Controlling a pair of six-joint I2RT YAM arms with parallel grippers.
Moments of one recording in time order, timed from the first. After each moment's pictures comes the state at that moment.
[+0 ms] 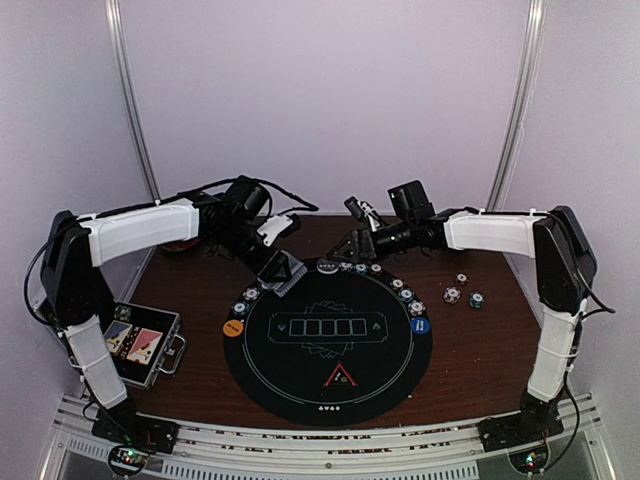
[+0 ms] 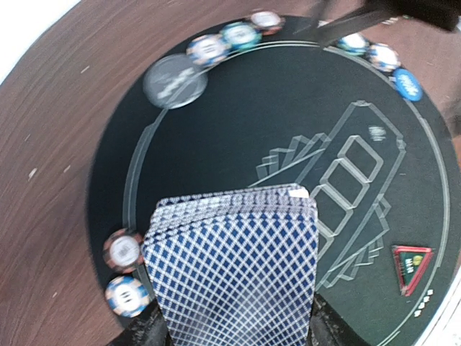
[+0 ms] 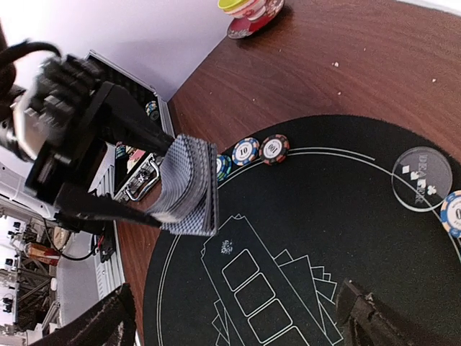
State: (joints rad) left arm -0.66 1.81 1.49 -0.69 0.18 0.12; right arm 0.56 1.92 1.41 -0.13 -0.75 0.26
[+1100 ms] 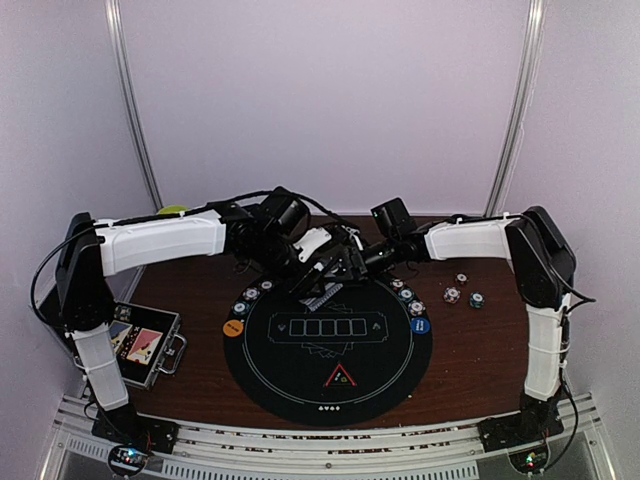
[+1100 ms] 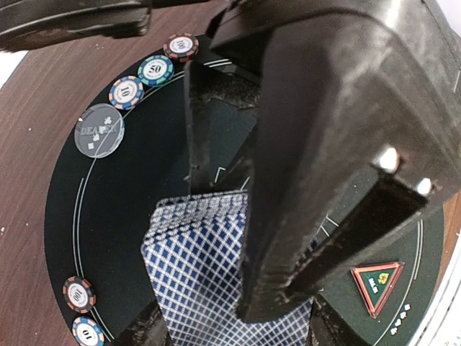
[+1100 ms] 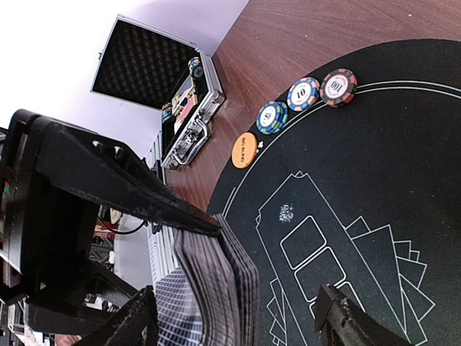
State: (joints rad) left arm -0.85 1.86 1.55 -0.64 0.14 0.10; right arm 0.60 2.04 1.43 -0.13 -0.97 0.37
